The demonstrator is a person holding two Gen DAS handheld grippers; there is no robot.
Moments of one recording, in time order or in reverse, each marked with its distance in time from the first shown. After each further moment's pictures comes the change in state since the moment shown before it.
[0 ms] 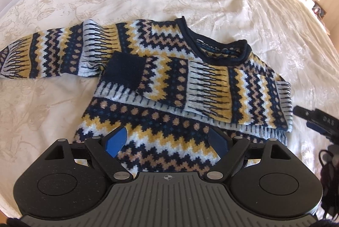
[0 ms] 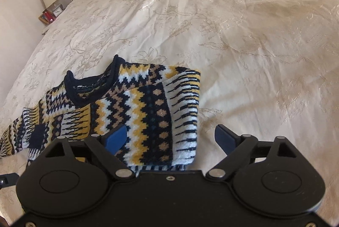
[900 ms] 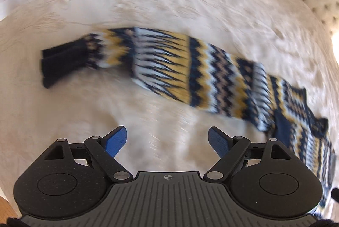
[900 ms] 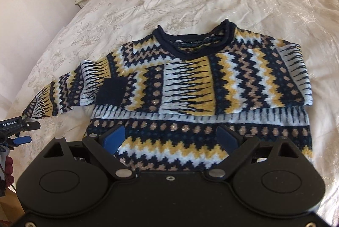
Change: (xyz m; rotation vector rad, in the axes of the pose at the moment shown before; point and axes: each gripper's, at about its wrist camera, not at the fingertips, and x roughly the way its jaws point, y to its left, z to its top) left arm 0.008 0.303 0.029 -0.349 -0.083 0.061; right arm -0.006 0.195 -0.068 -0.135 0.071 0.074
